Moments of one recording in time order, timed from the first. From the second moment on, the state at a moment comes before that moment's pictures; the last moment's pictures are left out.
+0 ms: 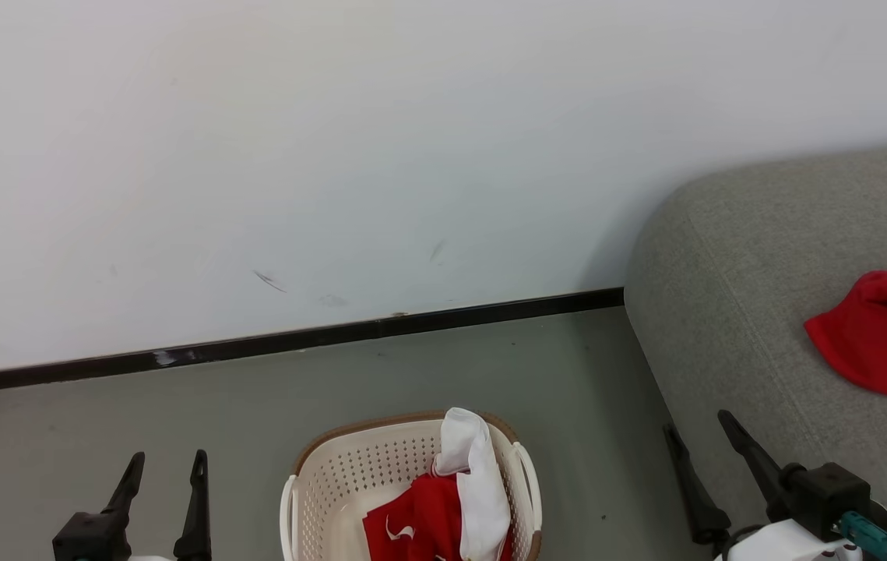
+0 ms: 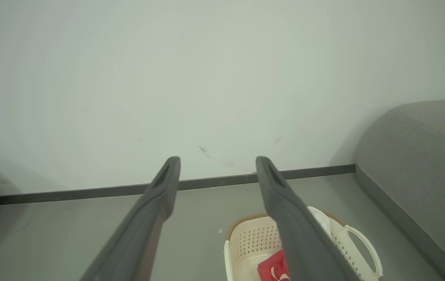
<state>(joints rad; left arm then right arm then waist) 0.01 0.20 -0.19 0.22 -0.40 0.15 -0.25 0.09 -0.04 0.06 0.06 0.07 0.12 -0.22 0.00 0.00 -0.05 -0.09</state>
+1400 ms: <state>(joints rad) -0.15 0.23 -0.33 0.19 -0.32 0.09 -0.15 0.09 -0.04 0.04 -0.12 0.09 0.12 -0.18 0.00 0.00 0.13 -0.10</state>
